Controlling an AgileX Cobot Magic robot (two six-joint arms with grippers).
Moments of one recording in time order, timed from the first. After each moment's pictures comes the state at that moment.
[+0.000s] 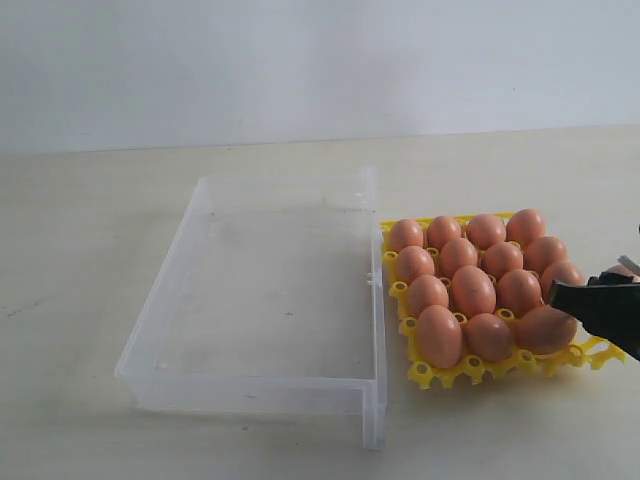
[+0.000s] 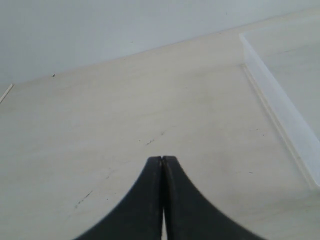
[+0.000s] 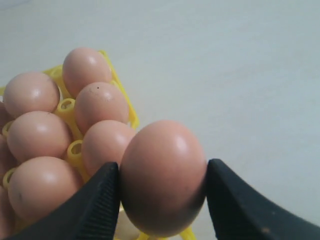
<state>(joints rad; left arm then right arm) -0.01 0.01 0.00 -0.05 0.37 0.23 0.36 1.52 -0.24 0.79 -0.69 -0.16</state>
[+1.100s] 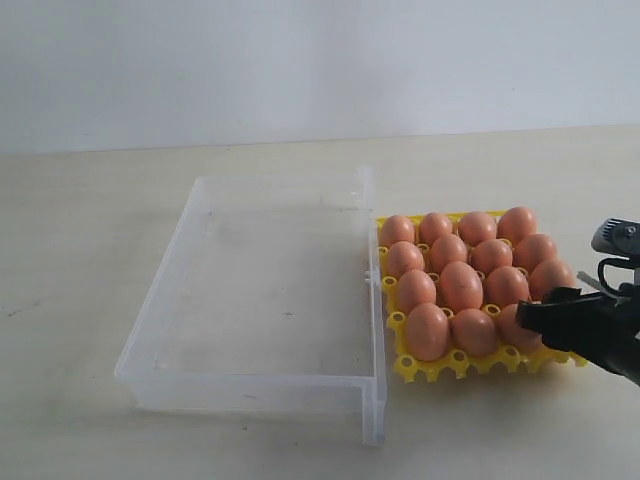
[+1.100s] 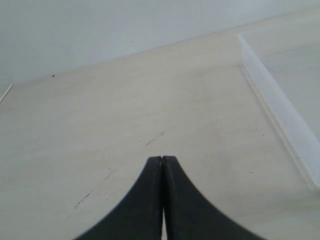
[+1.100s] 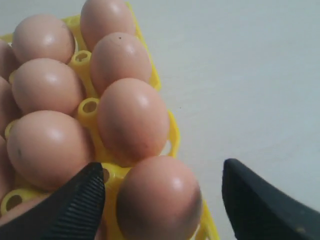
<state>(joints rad) -0.01 0.01 0.00 -0.05 0.37 0.23 0.35 1.63 -0.27 0.61 -0.64 -0.08</state>
